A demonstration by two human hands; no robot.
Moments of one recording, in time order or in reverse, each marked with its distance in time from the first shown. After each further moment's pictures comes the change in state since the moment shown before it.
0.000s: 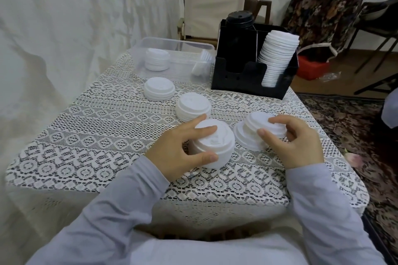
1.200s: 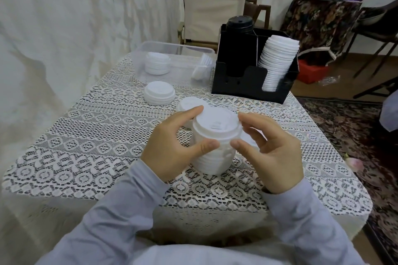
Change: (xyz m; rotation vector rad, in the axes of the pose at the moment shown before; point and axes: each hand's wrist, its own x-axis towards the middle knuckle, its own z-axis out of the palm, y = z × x) left_hand 0.004 0.005 -0.005 -0.017 0.336 0.114; right_hand -0.022 -0.040 0.036 0.459 -0.179 -0.293
